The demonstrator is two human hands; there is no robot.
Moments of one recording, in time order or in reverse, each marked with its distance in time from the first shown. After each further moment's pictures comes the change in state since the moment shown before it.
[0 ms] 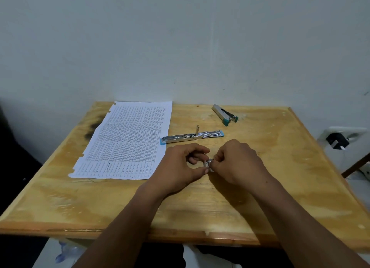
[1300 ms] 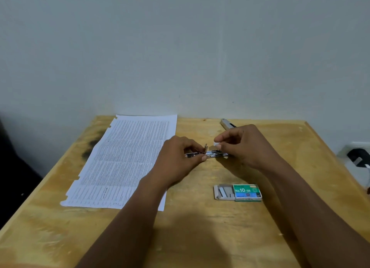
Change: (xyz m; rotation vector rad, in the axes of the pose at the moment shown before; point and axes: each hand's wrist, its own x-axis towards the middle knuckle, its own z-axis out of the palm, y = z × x) left_hand 0.072 -0.024 -0.024 0.154 0.181 -0.011; right_hand 0.084 0.013 -0.018 0.613 -0.005 -0.223
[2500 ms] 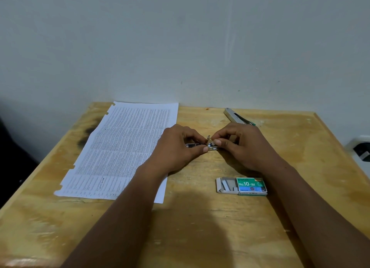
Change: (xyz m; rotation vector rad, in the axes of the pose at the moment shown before) left_hand 0.005 -0.007 -0.004 -0.055 -0.066 0.006; right_hand 0.008 0.023 0.015 -0.276 -0.047 -0.313
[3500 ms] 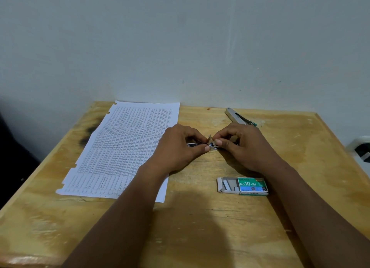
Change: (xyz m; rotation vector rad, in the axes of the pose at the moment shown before) left_hand 0.001 -0.002 0.002 0.001 0.007 0.001; right_hand 0.000 0.005 0.004 0.023 0.003 -0.002
